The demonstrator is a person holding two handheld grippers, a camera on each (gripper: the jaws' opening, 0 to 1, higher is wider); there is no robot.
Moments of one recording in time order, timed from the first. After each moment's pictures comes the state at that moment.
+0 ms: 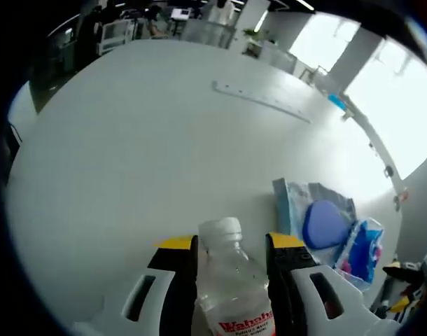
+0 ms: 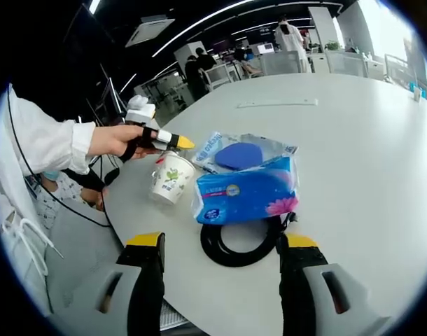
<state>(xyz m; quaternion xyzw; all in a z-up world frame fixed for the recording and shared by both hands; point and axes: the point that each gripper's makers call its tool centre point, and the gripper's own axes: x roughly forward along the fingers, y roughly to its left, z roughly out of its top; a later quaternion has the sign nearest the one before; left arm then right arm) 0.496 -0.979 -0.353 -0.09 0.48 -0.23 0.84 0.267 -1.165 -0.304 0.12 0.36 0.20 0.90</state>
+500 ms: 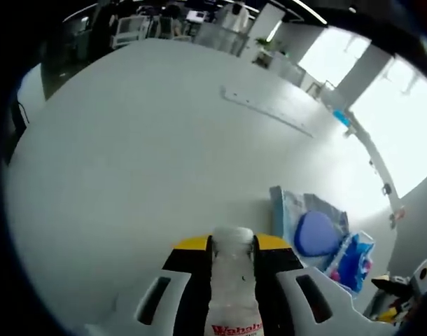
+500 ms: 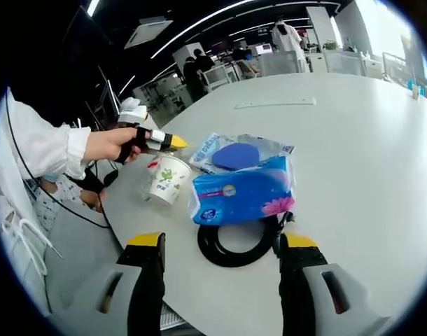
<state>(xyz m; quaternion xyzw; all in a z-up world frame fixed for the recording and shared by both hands) 0.496 -0.972 -0.336 -0.12 0.46 -0.21 0.85 0.271 -1.171 -0.303 0.13 0.36 0.20 0.90</state>
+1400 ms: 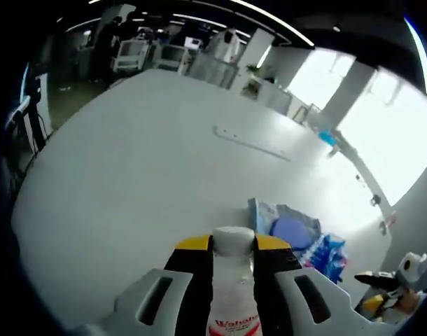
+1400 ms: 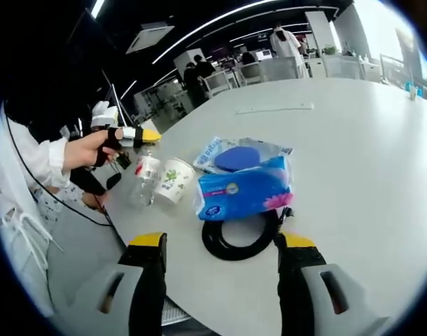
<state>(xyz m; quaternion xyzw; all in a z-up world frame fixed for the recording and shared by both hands) 0.458 -0.935 -0.262 -0.14 0.38 -0.23 0.89 0.254 -1.171 -0.296 0.13 0.34 0.20 0.91</state>
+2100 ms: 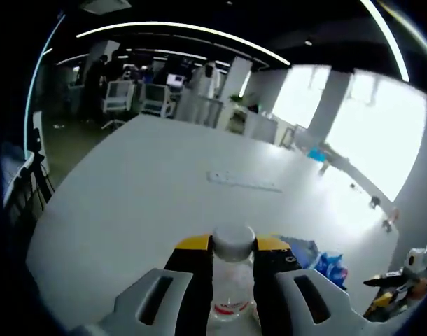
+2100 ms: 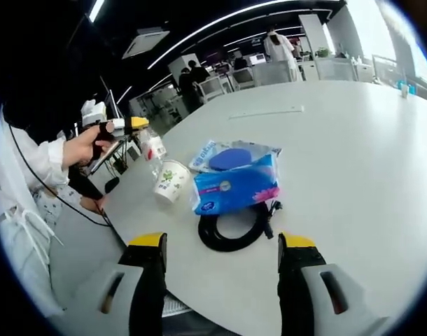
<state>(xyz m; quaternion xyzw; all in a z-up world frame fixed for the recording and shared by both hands) 0.486 -0.925 -0.206 -0.11 0.26 -0.25 0.92 0.235 -1.185 -0.293 0.14 0.33 0.17 0.92</state>
